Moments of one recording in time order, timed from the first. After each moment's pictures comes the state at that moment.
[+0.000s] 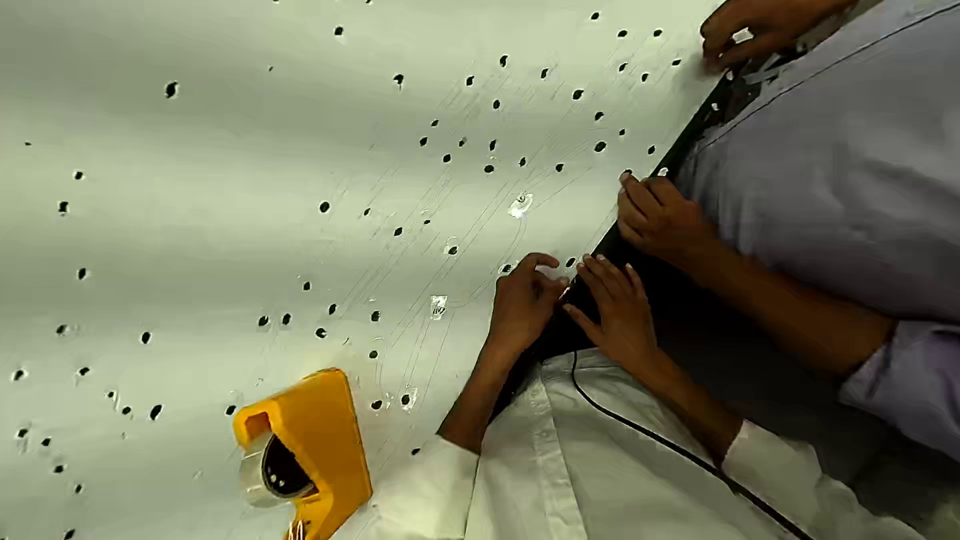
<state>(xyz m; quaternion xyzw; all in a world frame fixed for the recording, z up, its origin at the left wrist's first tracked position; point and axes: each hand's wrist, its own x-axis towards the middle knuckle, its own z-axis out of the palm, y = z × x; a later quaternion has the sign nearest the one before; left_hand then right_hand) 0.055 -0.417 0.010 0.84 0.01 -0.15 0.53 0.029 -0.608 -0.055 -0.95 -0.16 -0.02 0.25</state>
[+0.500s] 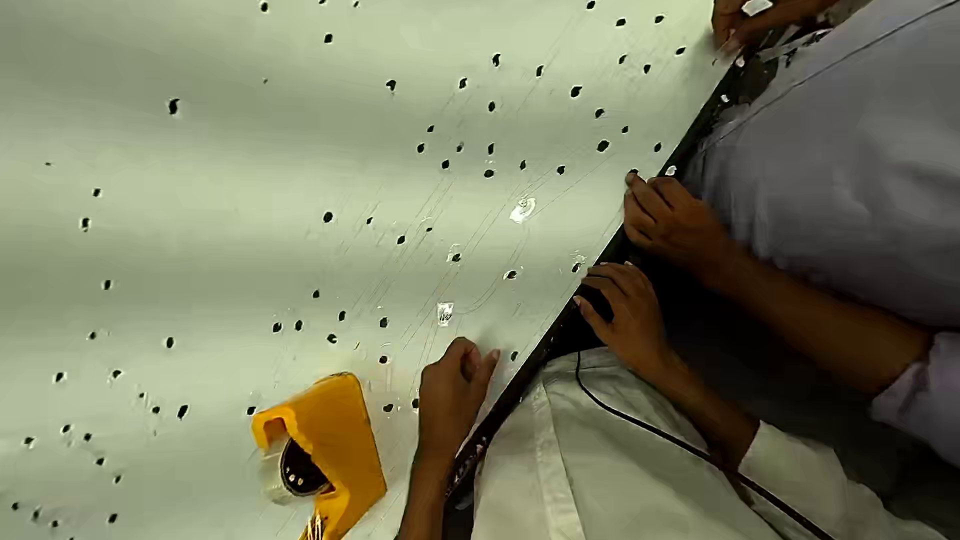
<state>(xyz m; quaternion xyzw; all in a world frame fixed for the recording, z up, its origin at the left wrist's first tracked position) -0.042 -0.332 0.018 0.93 0.11 -0.11 0.35 0.036 -0.601 -0.037 -0.93 -0.16 -0.03 0.33</state>
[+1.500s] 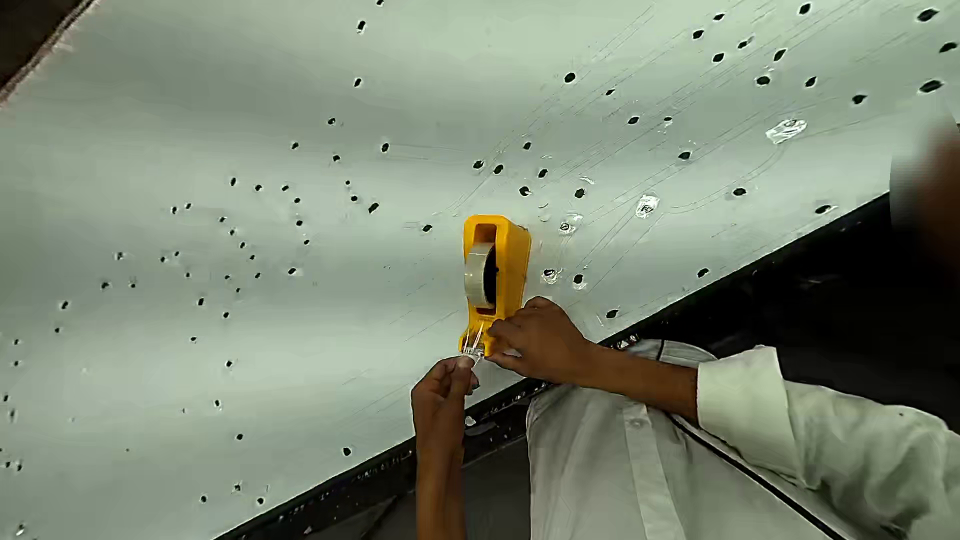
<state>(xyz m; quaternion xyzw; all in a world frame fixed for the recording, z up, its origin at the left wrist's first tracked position) -0.294 -0.213 0.053 0.70 0.48 0.11 0.52 -0.135 -0.316 -0.001 -0.71 -0.57 0.10 0.39</state>
